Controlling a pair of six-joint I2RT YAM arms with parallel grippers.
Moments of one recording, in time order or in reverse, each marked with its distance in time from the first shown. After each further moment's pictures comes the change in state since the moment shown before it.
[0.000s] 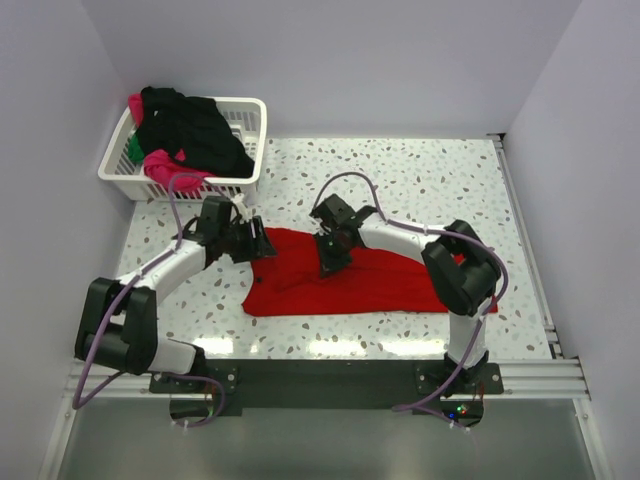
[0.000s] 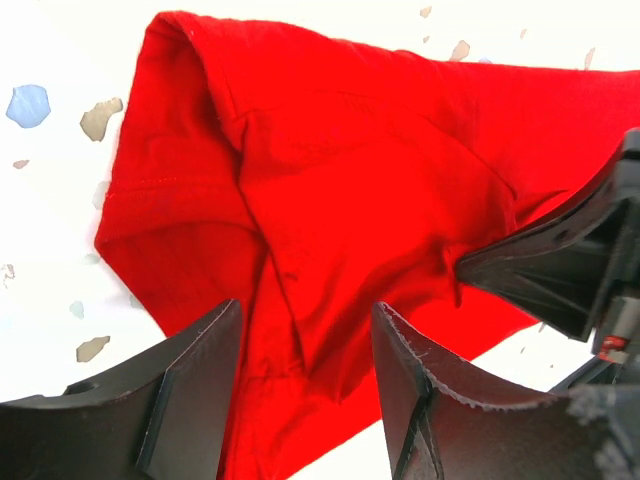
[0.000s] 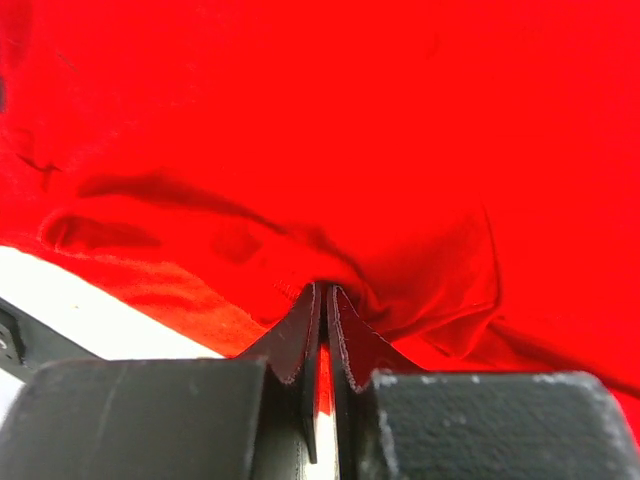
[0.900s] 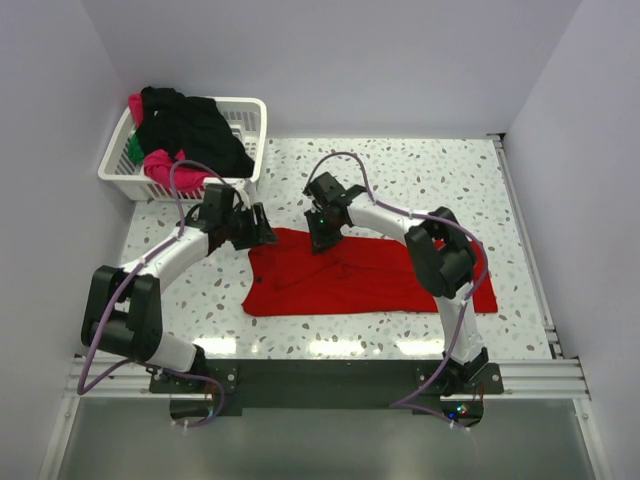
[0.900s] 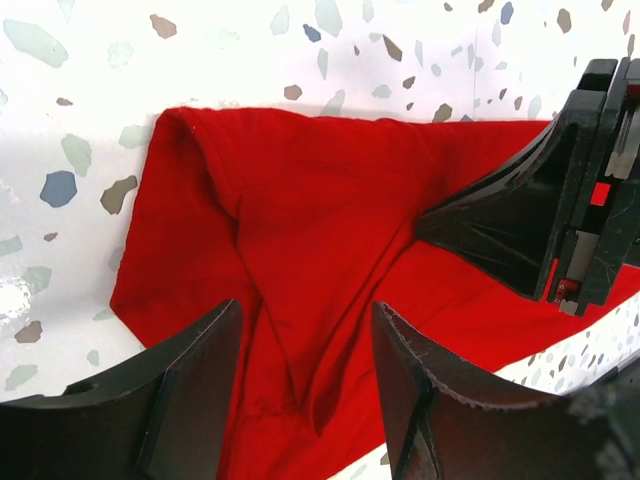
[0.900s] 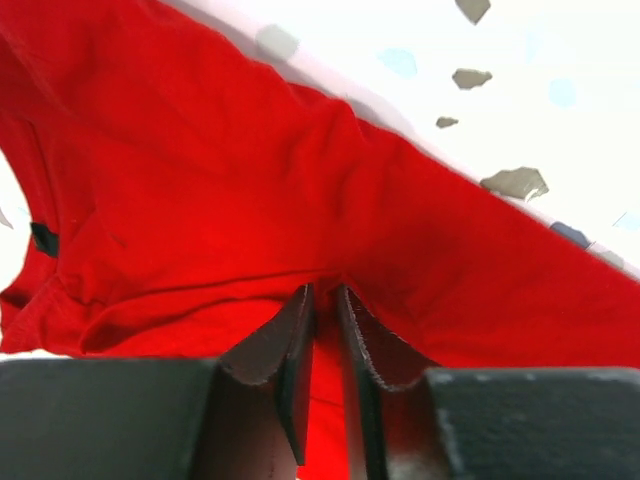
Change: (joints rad) left arm 0.000 0.071 0.122 -0.017 -0.032 -0.001; right arm -0.052 0.194 0.288 -0.061 0.033 -0.042
